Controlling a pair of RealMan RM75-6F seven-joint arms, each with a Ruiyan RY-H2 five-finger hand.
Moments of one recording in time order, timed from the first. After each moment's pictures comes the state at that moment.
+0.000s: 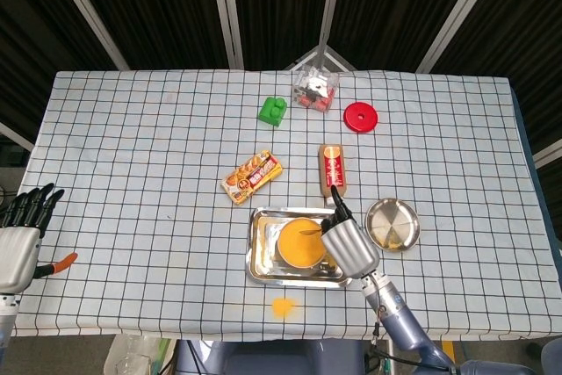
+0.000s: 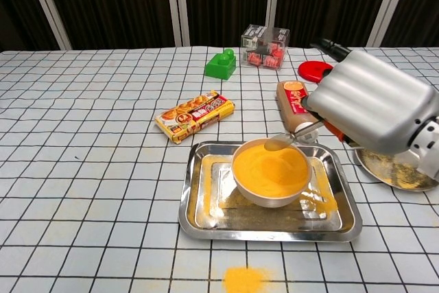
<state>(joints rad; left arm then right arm) -0.12 -1.09 -0.05 -1.76 1.49 1.48 0.16 0.50 -1.61 0.07 -1.64 -1.51 1.28 -1.26</state>
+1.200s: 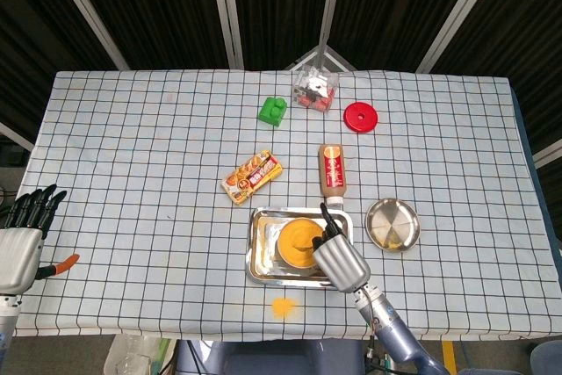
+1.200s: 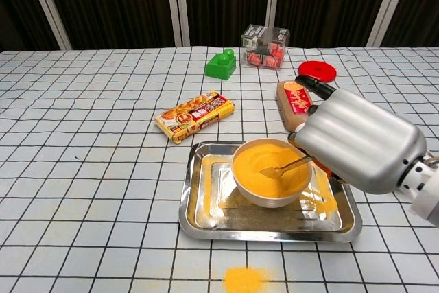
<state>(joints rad) -0.12 -1.09 -0.05 -1.76 1.50 1.48 0.16 0.48 -1.66 0.00 -1.62 -1.54 1.26 -1.23</state>
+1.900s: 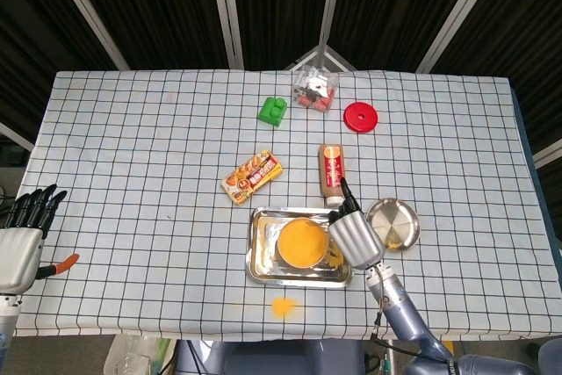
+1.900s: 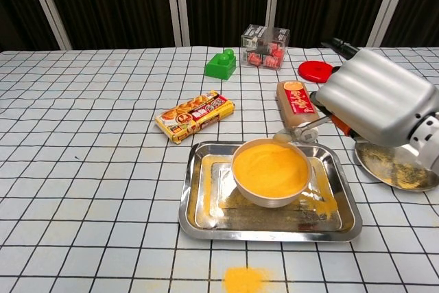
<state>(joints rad) -0.12 -1.10 -0.05 -1.75 1.49 1.48 0.17 0.49 -1.63 0.10 -1.55 -1.49 1.27 -1.20</state>
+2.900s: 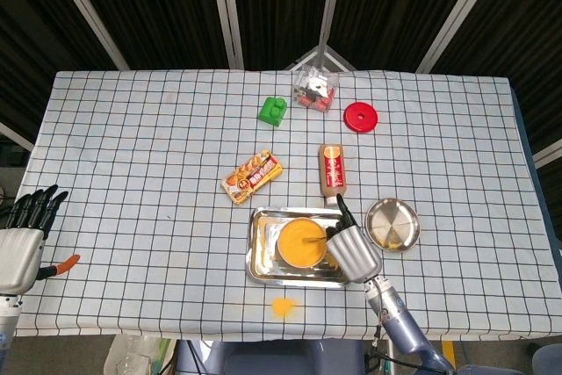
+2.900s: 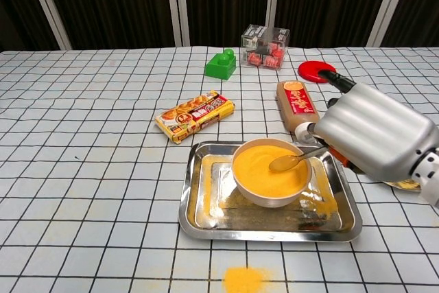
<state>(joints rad) -0.12 -1.10 -0.04 -1.75 1.50 1.48 0.16 0.46 -1.66 0.03 -1.53 -1.52 1.28 -1.16</state>
